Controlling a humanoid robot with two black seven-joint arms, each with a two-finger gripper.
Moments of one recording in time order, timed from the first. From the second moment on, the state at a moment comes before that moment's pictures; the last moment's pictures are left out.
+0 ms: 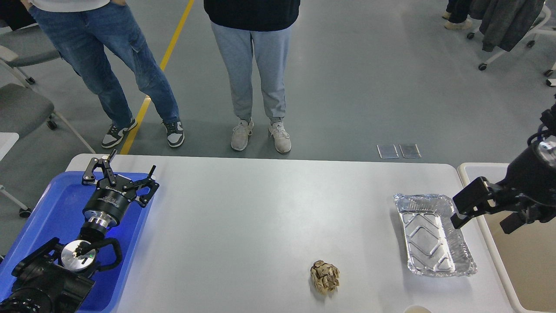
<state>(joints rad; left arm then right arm) -0.51 0.28 -1.02 -0.34 -0.22 -0.79 -0.19 2.25 -0.65 -1.36 1.51 -0.52 0.79 0.26</state>
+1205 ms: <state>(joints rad) -0.51 0.28 -1.02 -0.35 -0.22 -0.79 -0.19 1.97 -0.47 -1.36 1.56 -0.37 0.58 0.21</state>
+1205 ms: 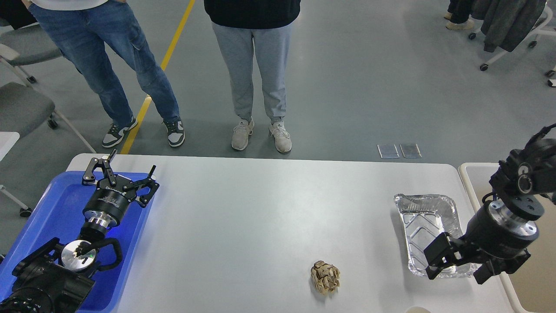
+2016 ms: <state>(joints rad) -0.51 0.28 -1.02 -0.35 -0.22 -0.79 -0.19 1.75 -0.46 -1.29 1.52 -0.35 0.58 0.22</state>
